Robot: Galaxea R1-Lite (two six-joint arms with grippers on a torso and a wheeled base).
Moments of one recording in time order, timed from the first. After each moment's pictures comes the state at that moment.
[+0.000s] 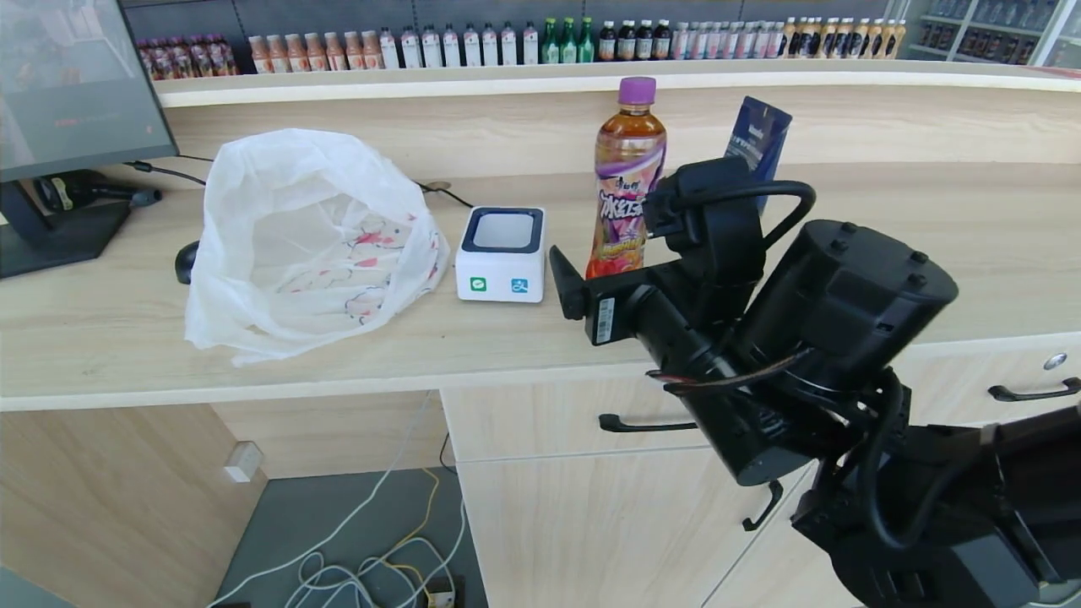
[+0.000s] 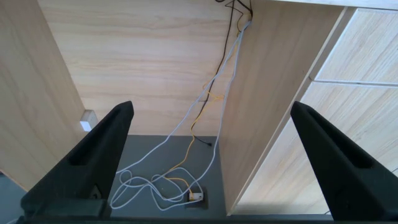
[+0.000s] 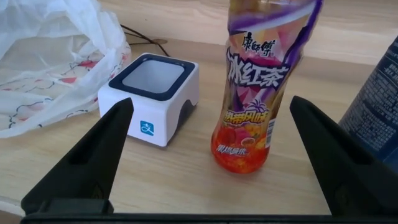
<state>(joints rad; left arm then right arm) 0.00 0.00 0.00 0.00 0.00 -0.02 0.86 1.85 -0.96 -1.16 -0.55 -0.25</state>
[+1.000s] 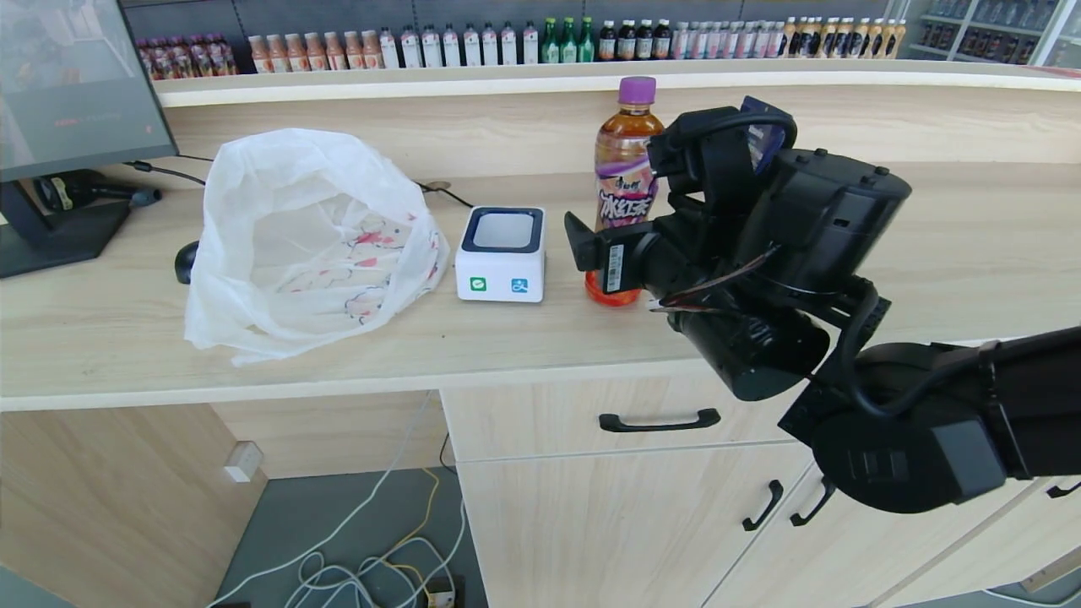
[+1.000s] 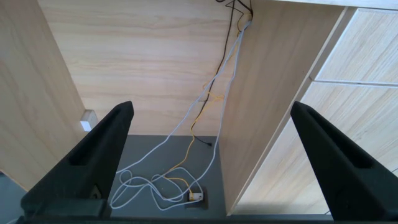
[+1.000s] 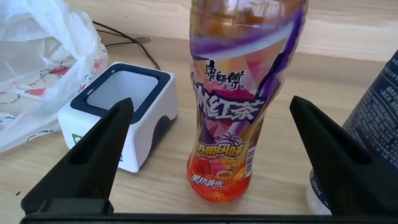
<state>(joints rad) 0.00 0.00 0.00 0.00 0.00 -0.02 0.76 1.88 -1.15 -0.94 -0.49 -0.19</state>
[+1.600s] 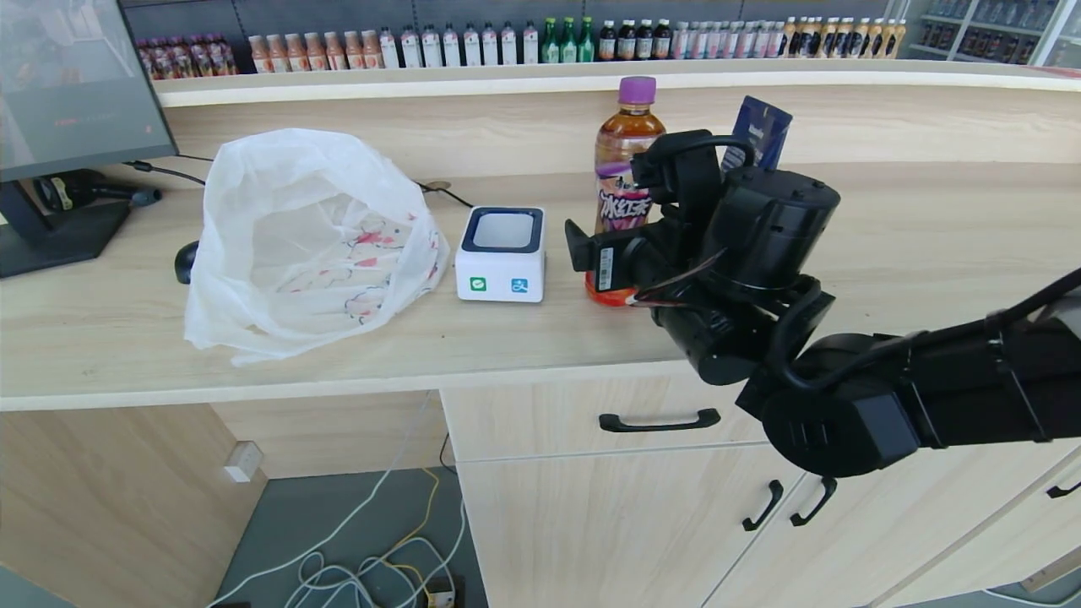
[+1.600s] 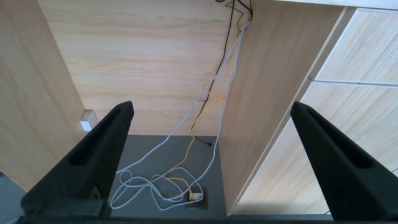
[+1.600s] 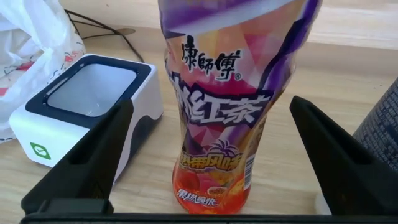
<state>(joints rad) 0.00 0.00 0.00 0.00 0.00 -0.02 0.71 1.97 -1.23 -0.92 -0.48 -0.17</state>
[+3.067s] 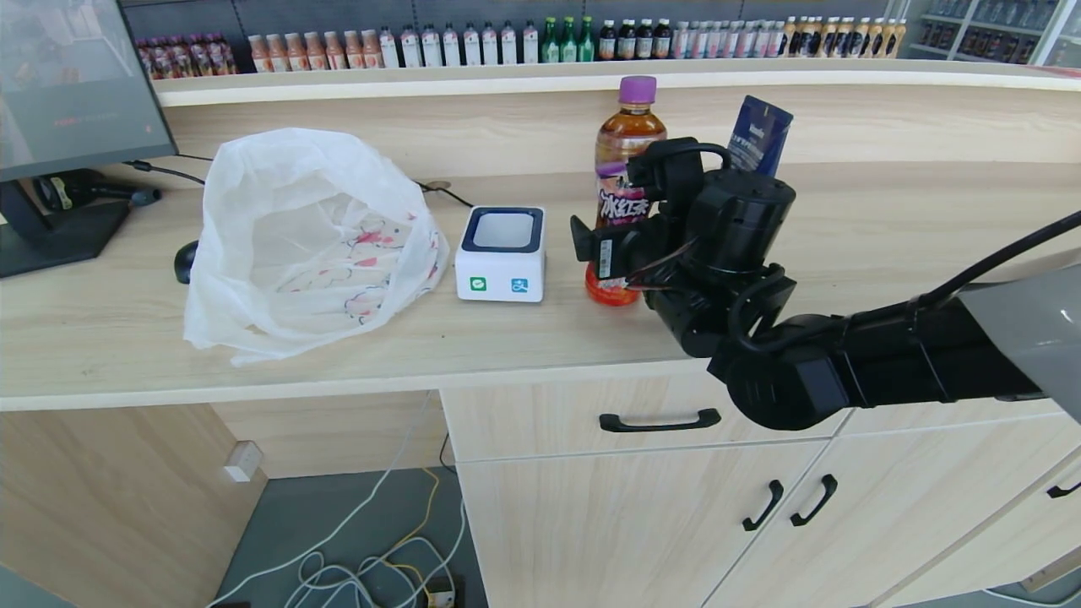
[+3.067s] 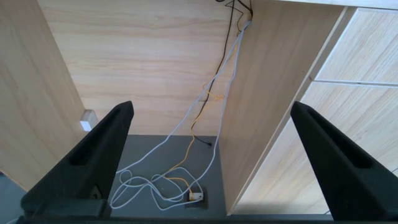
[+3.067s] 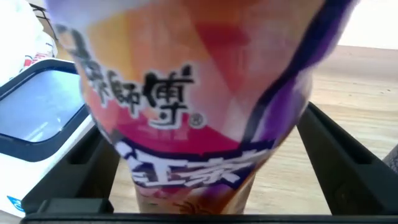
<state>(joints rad) 0.00 0.00 0.00 0.00 0.00 -0.02 0.63 2.08 -1.37 -0.89 -0.43 -0.16</state>
